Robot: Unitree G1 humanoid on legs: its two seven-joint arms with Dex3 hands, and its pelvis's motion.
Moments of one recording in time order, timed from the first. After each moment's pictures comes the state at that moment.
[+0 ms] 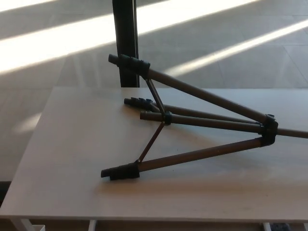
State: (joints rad) left_arm 0.42 0.56 0.61 1.20 -0.17 0.03 -0.17; right_arm 0.14 -0.48 -0.54 1.19 0.12 -0.10 0.22
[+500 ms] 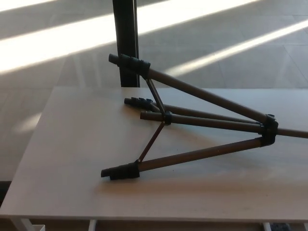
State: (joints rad) left_arm 0.28 0.62 0.76 1.06 -0.27 0.03 -0.28; right_arm 0.04 -0.50 -0.87 1.00 0.32 -0.08 0.29
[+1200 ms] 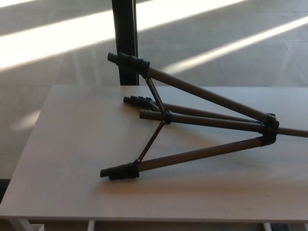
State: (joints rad) left_arm 0.05 0.66 0.82 0.55 -0.36 0.05 -0.32; right_arm -0.03 -0.33 -0.83 0.28 0.41 -0.05 0.26
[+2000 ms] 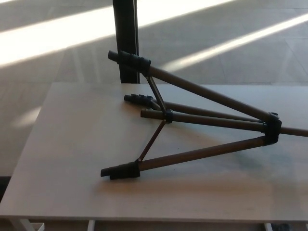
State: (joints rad) left_arm -0.39 0.64 0.43 -0.15 -0.41 0.15 -0.32; right_arm -0.18 -0.08 -0.48 -0.23 0.49 0.08 0.18
